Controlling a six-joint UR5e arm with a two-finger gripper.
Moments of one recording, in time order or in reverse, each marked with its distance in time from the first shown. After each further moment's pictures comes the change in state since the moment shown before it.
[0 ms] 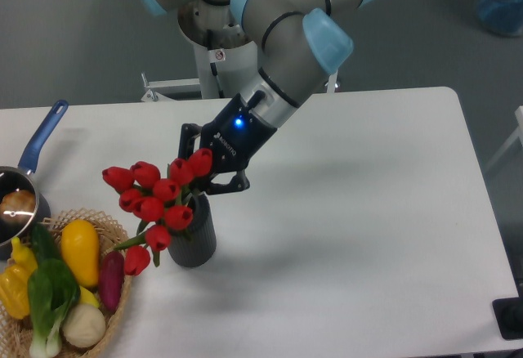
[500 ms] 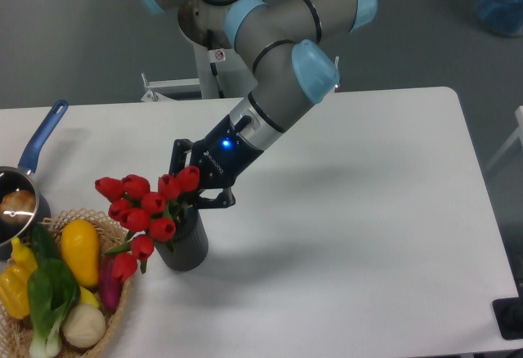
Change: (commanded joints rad) arm -0.049 -0.055 -0.014 0.008 0.057 0.066
